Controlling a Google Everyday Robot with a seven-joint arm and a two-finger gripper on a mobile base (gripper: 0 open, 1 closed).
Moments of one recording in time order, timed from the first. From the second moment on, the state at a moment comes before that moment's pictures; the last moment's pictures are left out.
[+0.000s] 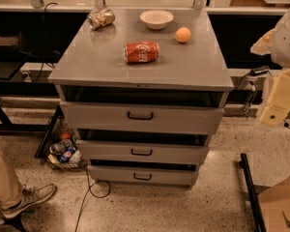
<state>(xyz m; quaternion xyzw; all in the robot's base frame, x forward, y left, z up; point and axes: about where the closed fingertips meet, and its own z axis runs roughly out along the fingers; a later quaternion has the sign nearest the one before) 0.438 -0.217 0.976 -0.60 0.78 -0.03 0.16</state>
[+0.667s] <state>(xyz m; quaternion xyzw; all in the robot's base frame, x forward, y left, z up) 0.433 -0.208 0.934 -0.63 0.76 -0.01 0.16</state>
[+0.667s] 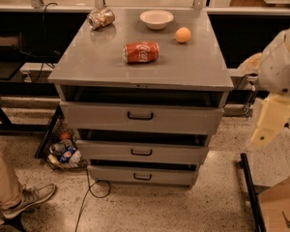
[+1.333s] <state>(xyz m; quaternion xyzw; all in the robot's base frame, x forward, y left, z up) 0.412 -0.153 0.775 -0.71 0.68 0.06 0.19</state>
